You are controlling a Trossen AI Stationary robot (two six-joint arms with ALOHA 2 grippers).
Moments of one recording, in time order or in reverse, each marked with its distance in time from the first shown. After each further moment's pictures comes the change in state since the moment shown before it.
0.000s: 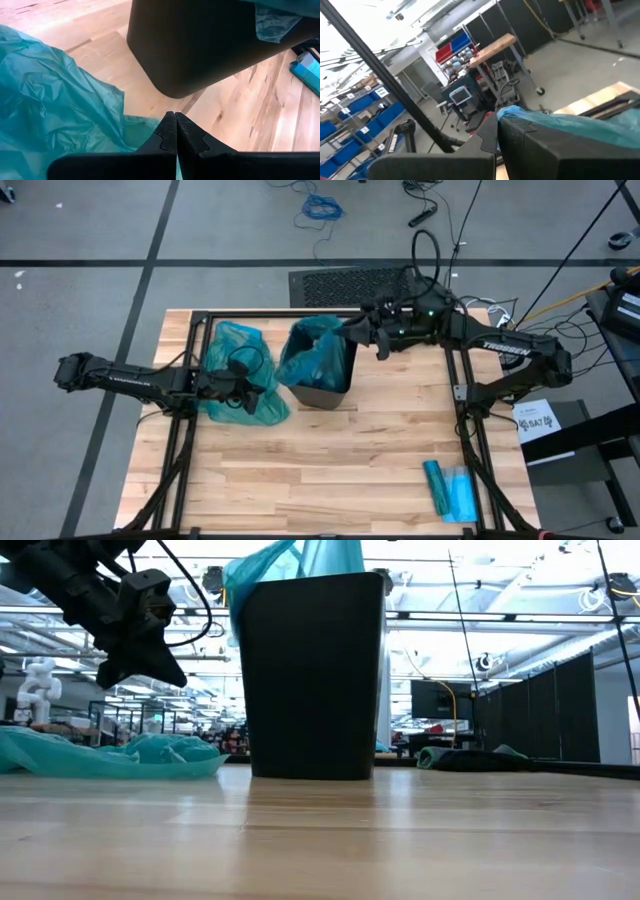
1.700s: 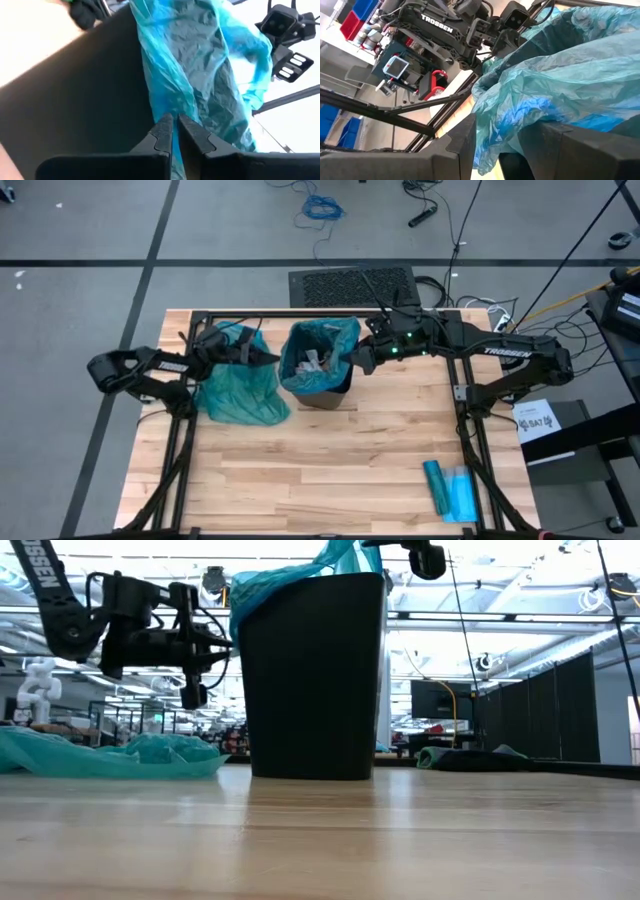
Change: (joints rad) left arm 0.748 0.541 -0.194 1.442 1.055 -0.394; right arm 0.103 -0.002 0.000 -0.480 0.265 0.195
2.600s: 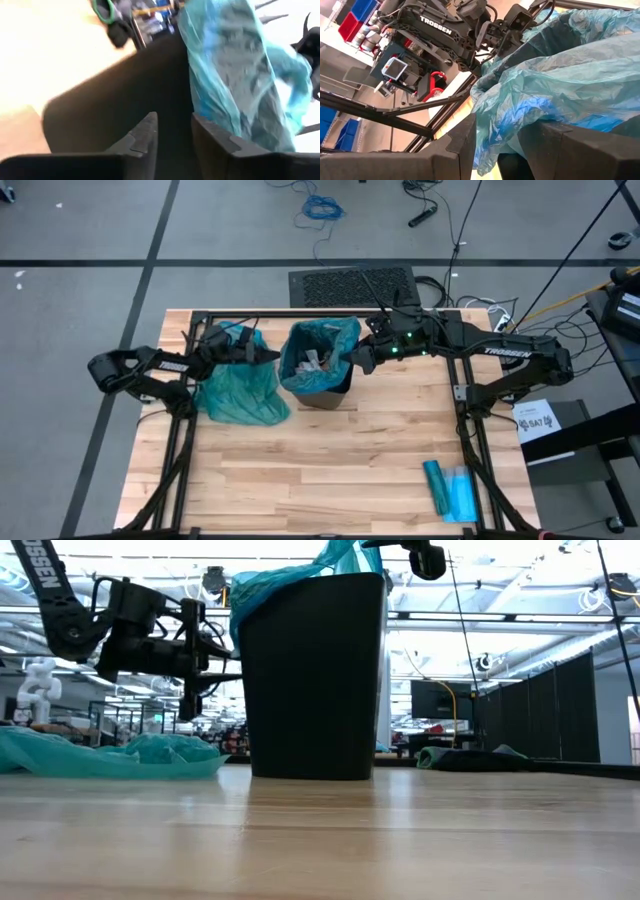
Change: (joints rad) left arm 0.000 0.005 0.000 -0.101 -0.142 0.062; right arm -0.001 0.000 0.000 0.000 0.008 -0.002
